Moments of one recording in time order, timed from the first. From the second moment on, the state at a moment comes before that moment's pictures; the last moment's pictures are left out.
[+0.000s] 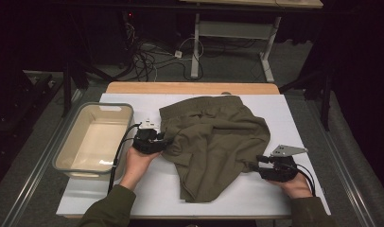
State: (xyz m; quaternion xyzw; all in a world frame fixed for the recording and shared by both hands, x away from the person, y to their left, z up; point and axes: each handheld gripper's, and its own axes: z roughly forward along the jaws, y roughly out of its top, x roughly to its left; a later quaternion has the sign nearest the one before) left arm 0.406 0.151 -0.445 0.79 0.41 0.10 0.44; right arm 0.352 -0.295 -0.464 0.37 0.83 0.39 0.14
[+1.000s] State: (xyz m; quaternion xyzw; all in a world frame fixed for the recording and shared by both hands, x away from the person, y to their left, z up) left arm 0.349 0.050 -0.445 0.88 0.25 0.03 0.40; right arm 0.352 -0.294 -0.465 0.37 0.83 0.39 0.14
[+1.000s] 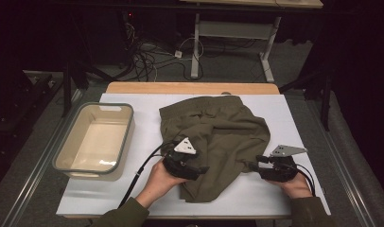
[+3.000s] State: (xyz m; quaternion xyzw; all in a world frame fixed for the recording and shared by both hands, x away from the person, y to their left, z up) left arm 0.329 0.112 -0.435 0.87 0.27 0.02 0.42; right arm 0.347 -0.304 -0.456 0.38 0.82 0.41 0.15
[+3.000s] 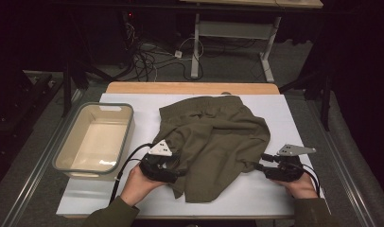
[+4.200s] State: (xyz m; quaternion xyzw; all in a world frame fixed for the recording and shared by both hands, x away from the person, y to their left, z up) left arm 0.304 0.015 -0.468 0.92 0.17 0.01 0.36; right arm 0.348 -0.300 -0.458 0.37 0.82 0.40 0.15
